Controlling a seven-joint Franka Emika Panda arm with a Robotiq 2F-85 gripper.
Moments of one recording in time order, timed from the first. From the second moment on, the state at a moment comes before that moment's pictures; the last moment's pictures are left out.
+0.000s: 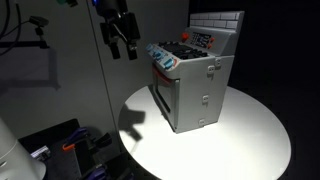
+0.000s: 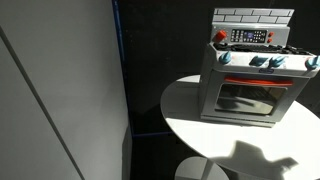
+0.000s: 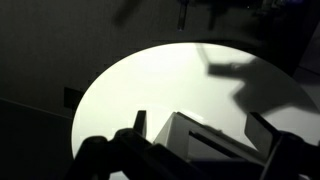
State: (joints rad) arm -0.07 -0.67 -0.06 -2.57 -0.21 1.96 -0.12
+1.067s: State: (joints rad) arm -0.09 -0.36 -0.06 -2.28 -0.15 2.20 0.14
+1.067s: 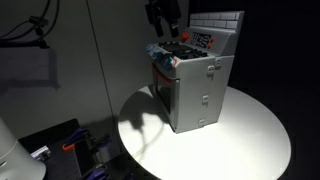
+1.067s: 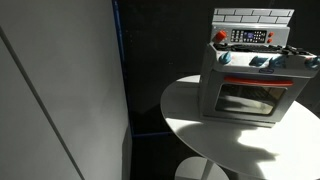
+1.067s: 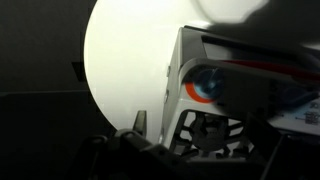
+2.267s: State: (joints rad) arm -0.11 -0.16 -0.05 -2.17 -0.17 2.35 0.33
